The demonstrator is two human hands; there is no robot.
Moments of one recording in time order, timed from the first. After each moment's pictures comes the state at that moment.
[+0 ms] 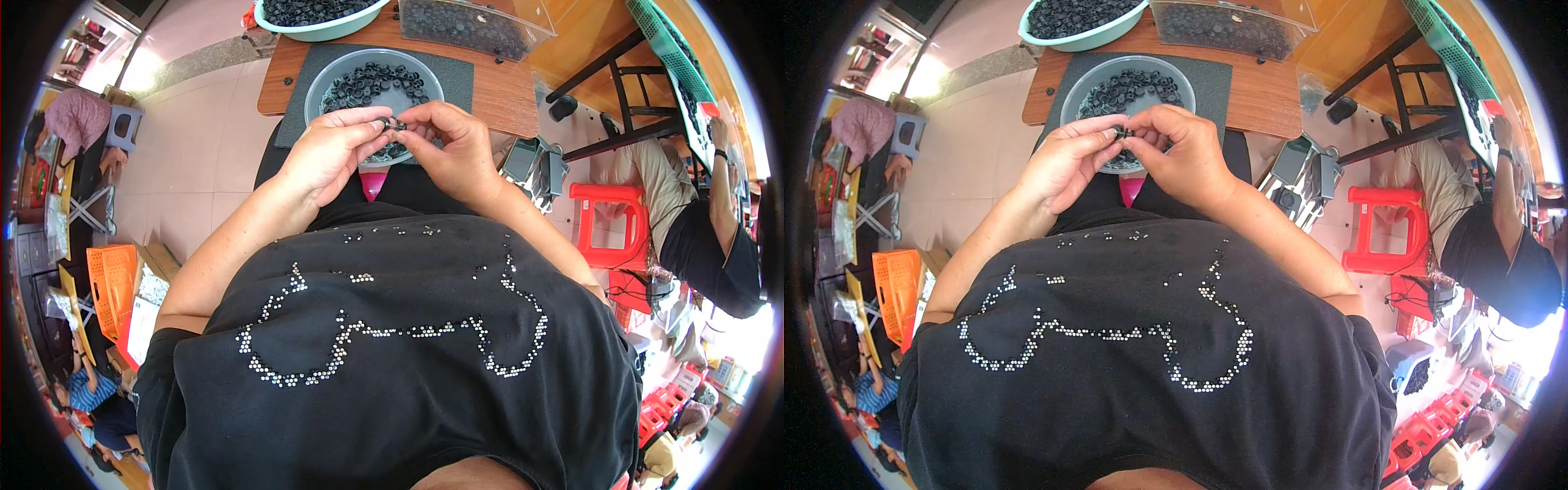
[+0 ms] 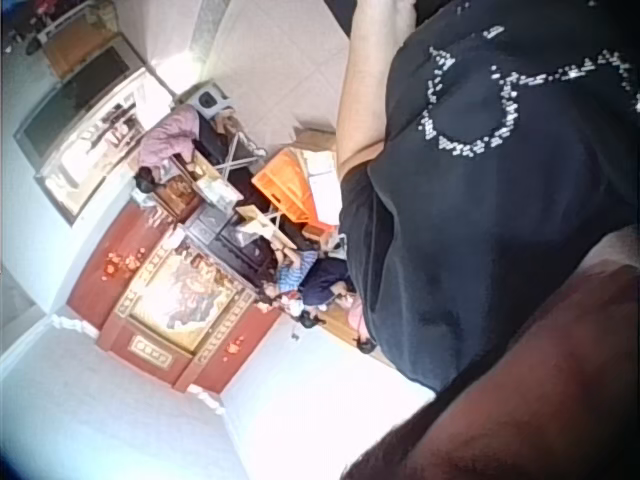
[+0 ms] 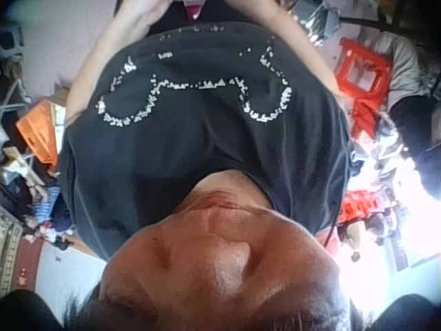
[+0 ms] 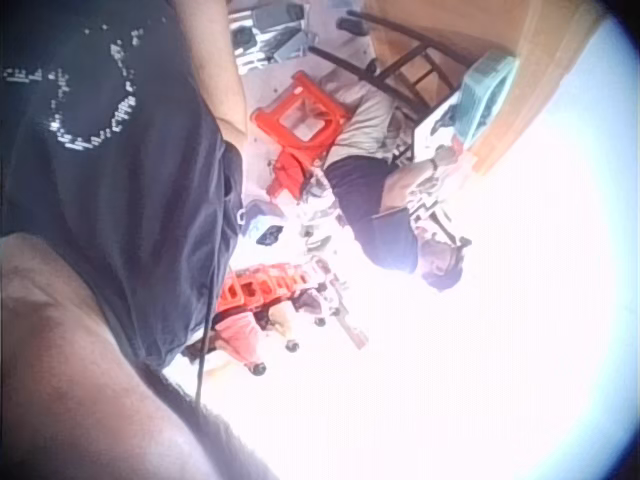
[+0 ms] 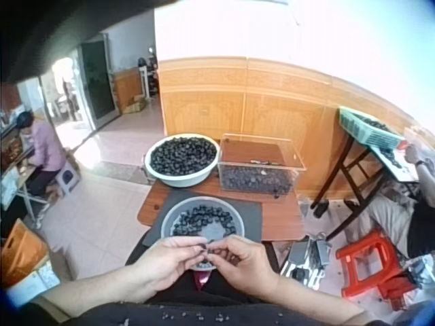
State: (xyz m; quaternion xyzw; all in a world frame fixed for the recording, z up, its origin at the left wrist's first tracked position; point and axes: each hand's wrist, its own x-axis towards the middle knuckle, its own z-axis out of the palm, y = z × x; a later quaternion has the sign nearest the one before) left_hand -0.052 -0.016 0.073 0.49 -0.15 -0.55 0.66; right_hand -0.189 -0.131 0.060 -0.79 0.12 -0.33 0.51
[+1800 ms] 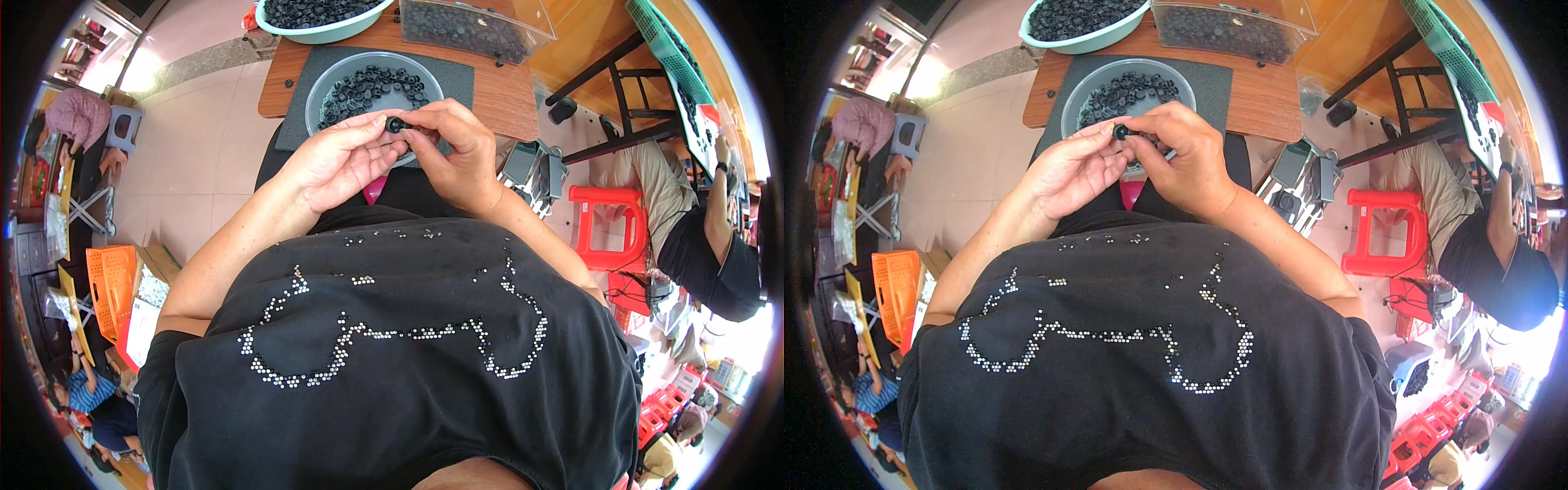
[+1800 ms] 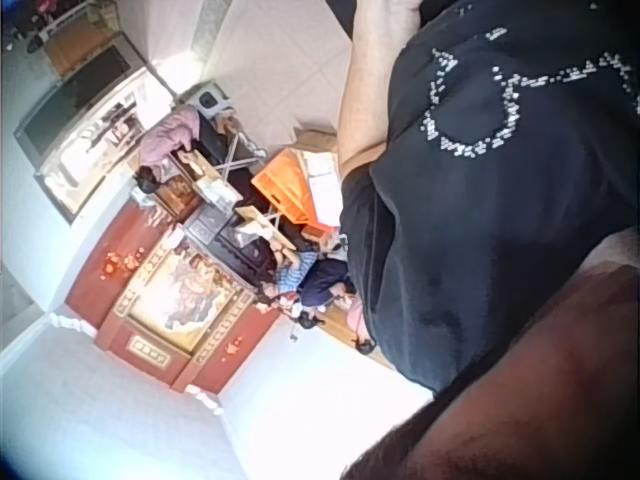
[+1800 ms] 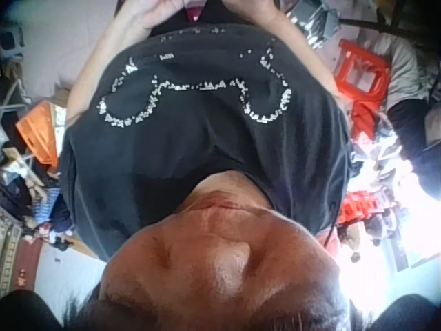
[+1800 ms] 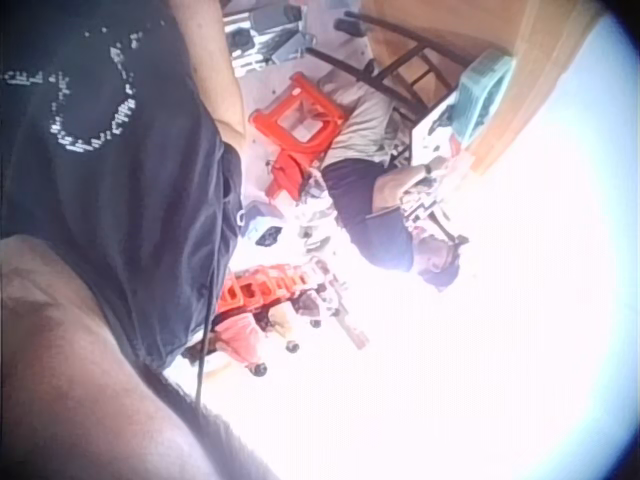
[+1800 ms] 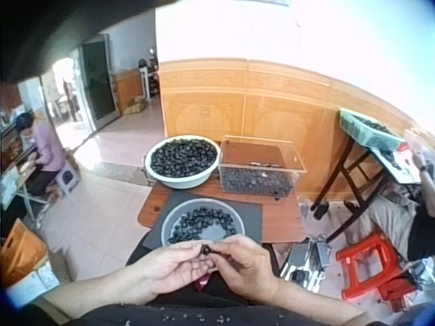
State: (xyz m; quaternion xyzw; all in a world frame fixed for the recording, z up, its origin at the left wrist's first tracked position) left_hand -0.046 -0.014 0.066 0.29 -0.09 -0.69 0.66; right_hand -0.189 -0.128 0.067 -0.81 0.07 -0.41 0.41
